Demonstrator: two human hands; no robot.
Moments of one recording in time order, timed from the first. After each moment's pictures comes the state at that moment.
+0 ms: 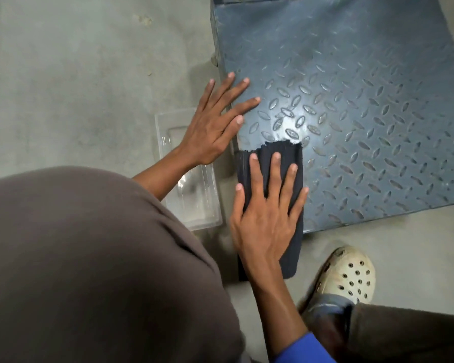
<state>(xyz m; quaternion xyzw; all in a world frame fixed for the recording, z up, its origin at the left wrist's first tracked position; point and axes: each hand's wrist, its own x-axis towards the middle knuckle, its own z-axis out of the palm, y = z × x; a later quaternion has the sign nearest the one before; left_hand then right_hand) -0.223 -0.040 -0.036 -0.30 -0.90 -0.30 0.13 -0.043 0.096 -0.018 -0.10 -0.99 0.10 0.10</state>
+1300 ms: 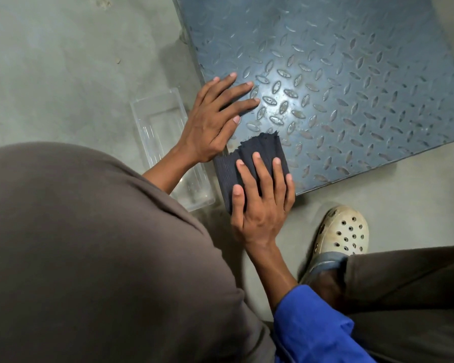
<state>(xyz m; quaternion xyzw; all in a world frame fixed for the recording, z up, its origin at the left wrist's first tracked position) -0.187 -0.008 -0.030 -0.37 -0.86 -0.32 0.14 -0.003 0.111 -0.044 -0.08 -0.96 0.14 0.23</state>
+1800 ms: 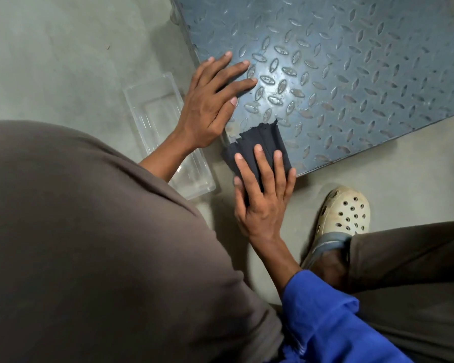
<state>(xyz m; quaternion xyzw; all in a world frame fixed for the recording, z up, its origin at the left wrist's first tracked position) -0.186 -0.008 -0.030 -0.37 -0.86 -0.32 0.13 0.018 0.112 -0.049 -0.07 -0.96 0.16 0.21</state>
